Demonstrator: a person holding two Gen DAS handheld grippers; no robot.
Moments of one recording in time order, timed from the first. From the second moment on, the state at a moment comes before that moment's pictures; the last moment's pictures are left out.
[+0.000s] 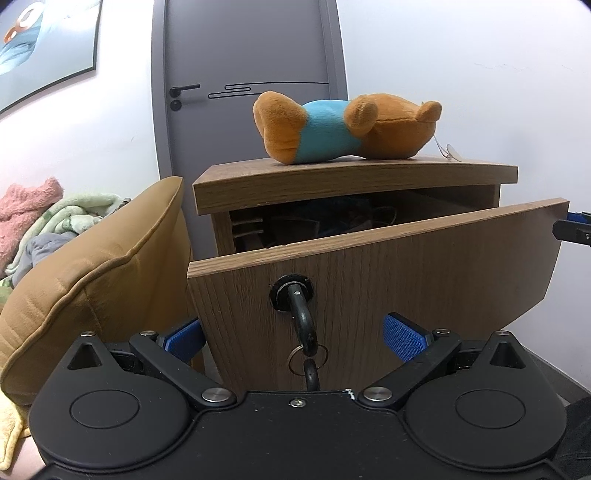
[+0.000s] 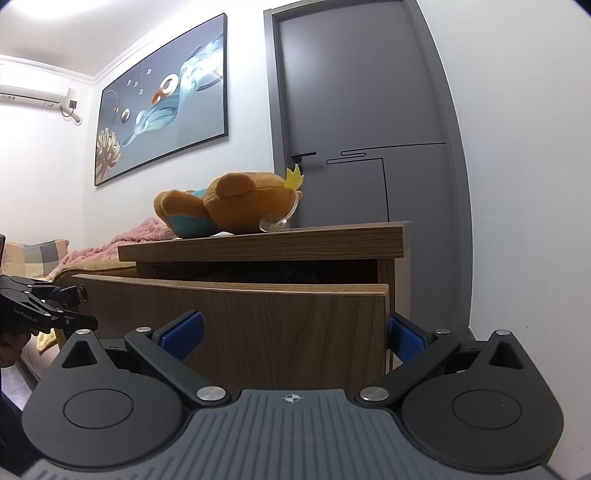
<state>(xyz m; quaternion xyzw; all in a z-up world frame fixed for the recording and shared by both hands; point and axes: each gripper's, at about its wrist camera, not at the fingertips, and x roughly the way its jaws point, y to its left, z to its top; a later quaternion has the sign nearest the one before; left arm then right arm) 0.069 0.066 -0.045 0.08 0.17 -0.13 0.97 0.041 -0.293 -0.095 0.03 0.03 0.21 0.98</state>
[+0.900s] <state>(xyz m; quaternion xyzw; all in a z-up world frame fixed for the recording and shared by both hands) 0.043 0.065 -0.047 0.09 0.17 -0.13 0.97 0.017 -0.295 -0.097 0.04 0.03 0.22 0.97</state>
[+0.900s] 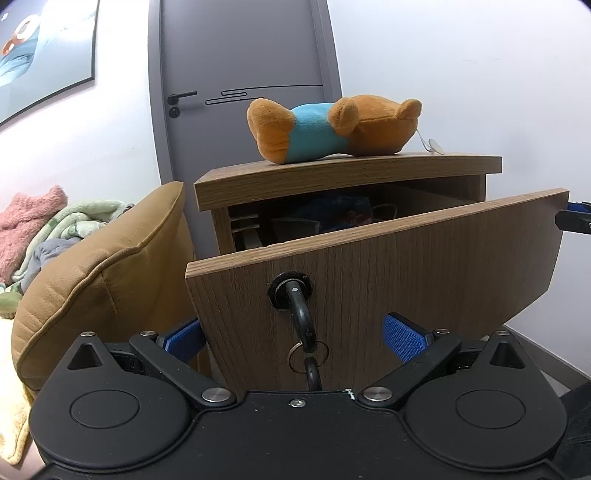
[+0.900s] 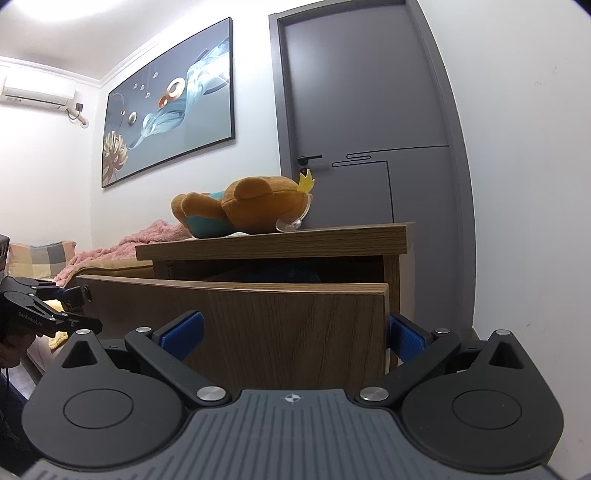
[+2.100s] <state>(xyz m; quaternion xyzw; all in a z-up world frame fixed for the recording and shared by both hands) -0.047 0.066 -0.057 0.09 0.14 -0.13 0.98 -0.063 -0.288 -0.099 0.01 0.03 0.23 0.97</state>
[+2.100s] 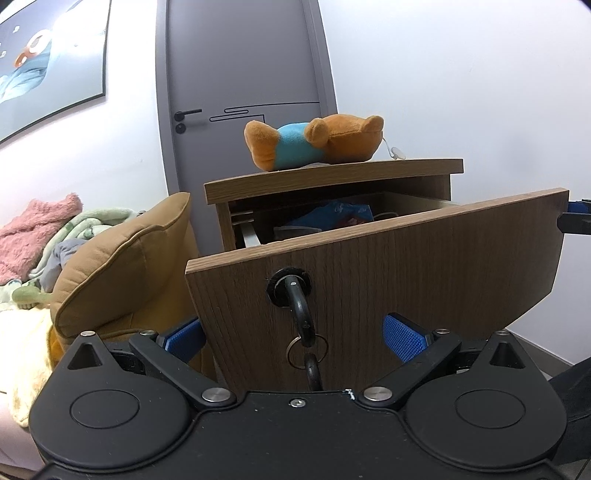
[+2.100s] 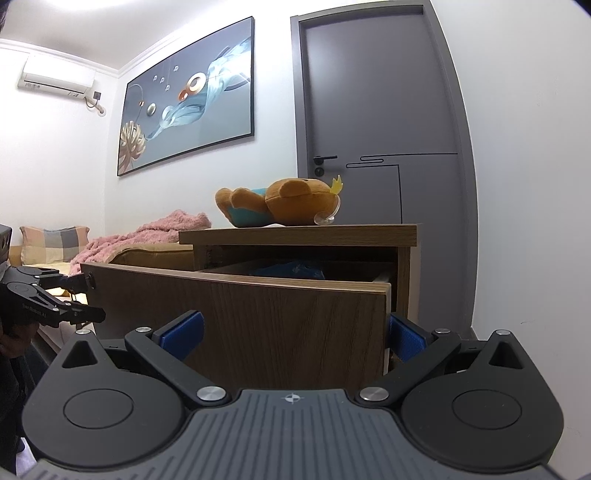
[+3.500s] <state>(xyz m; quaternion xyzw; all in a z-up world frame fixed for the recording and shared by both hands) -0.069 0.050 0.000 0.06 0.08 -0.14 0.98 -0.075 -0.272 -0.082 0.09 0.02 0.11 0.99</state>
